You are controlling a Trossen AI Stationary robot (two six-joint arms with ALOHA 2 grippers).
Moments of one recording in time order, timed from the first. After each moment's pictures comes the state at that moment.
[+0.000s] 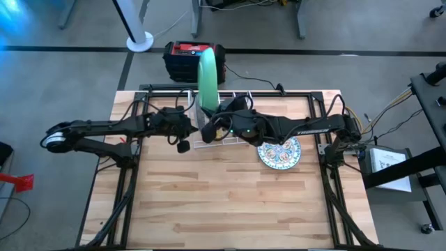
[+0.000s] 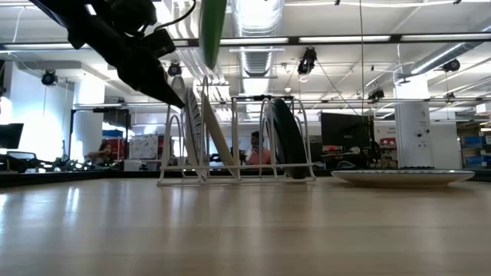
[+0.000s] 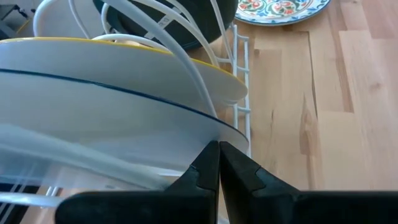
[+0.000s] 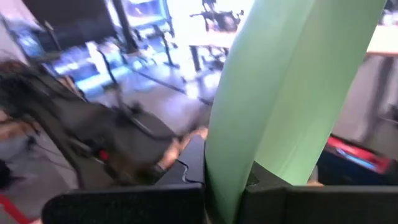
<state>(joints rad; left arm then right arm) 0.29 1.09 0.66 -0.21 -0.04 0.19 0.09 1.81 1.77 -0.12 0.68 0.31</state>
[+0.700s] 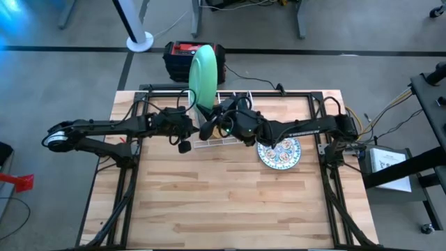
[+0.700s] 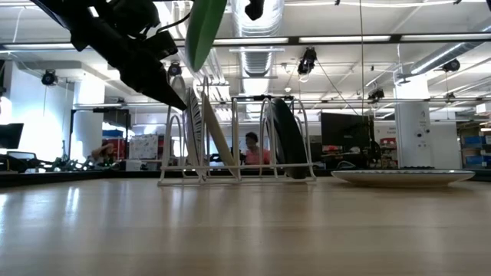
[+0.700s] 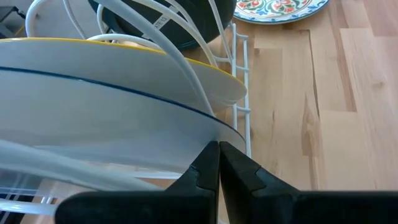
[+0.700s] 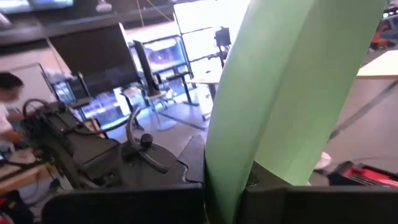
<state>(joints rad) 0.29 1.12 0.66 -0.19 -0.04 0.20 0.05 1.83 1.58 0.35 0.61 0.23</state>
